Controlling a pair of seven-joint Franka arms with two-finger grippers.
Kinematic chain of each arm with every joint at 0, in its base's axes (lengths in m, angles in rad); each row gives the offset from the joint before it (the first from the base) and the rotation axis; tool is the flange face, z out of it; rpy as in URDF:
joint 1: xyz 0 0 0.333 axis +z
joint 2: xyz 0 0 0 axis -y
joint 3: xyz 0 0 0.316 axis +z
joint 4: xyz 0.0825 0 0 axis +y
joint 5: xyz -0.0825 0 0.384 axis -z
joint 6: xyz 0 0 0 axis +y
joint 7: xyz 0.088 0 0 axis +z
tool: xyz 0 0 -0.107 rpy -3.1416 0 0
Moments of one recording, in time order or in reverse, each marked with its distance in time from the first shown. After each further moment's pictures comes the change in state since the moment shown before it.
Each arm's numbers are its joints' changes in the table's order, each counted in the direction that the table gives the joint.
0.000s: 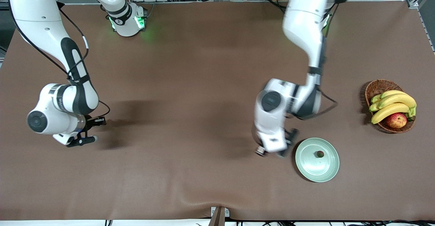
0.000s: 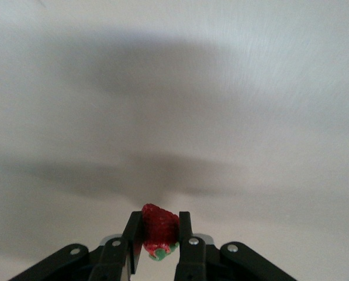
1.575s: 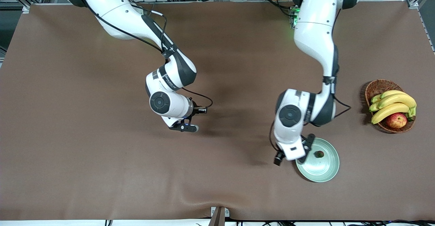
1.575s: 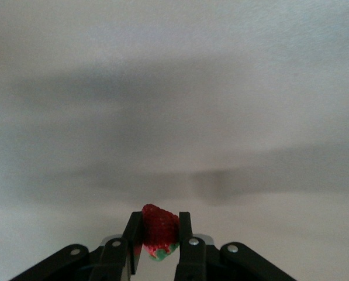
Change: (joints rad) left arm -0.014 -0.028 -0.012 0.008 -0.001 0.033 -0.002; right arm 0.410 -0.130 0.273 -0.158 -0.191 -0.122 -0.864
